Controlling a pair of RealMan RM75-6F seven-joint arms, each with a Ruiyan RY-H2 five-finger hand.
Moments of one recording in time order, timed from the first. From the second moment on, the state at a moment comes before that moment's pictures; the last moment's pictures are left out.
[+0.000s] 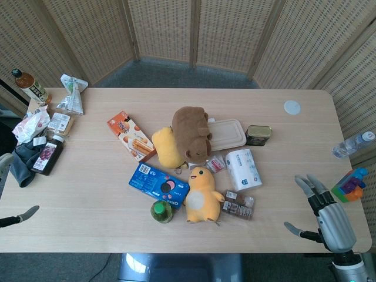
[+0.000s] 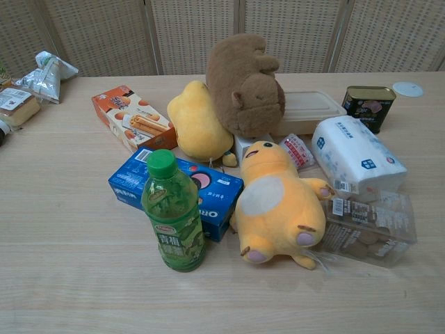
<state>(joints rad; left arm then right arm) -0.02 -0.75 -0.04 -2.15 1.51 1.55 -0.13 0.10 -1.12 -0.04 -1.66 -1.80 1.64 0.29</state>
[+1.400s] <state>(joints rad) -0.03 -0.78 -0.06 -2.12 1.45 1.53 -0.09 0.44 -1.28 0.00 -1.76 -1.12 0.95 -0.27</state>
